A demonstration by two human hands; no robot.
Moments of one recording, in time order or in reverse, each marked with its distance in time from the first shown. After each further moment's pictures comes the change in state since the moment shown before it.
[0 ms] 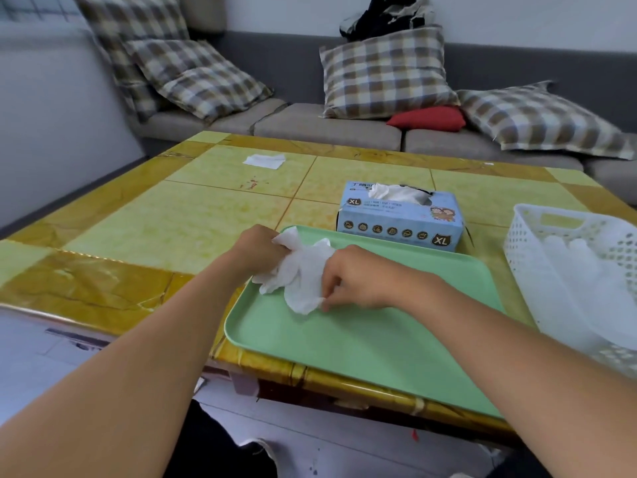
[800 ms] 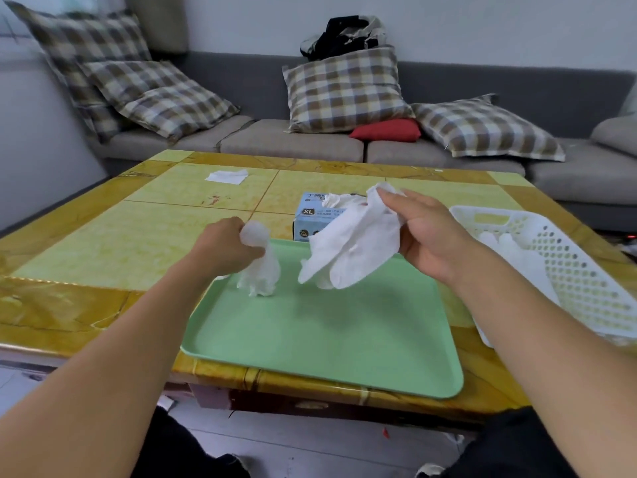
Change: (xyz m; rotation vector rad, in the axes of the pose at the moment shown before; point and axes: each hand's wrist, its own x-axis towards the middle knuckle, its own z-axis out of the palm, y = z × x) left_hand -0.014 0.035 -0.004 0.283 0.166 0.125; right_hand -0.093 0.046 -0.073 1.452 0.676 0.192
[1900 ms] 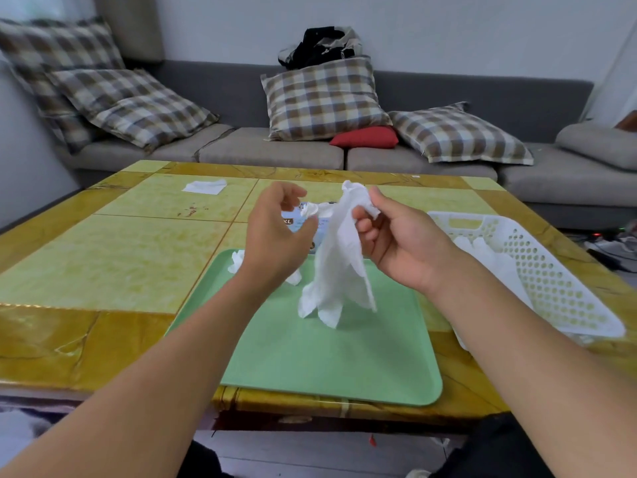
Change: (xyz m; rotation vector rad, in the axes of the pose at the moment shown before) left_hand -0.034 0.108 0.025 -0.706 0.318 0.356; right_hand -0.018 -0.017 0.008 0.322 -0.015 0.164
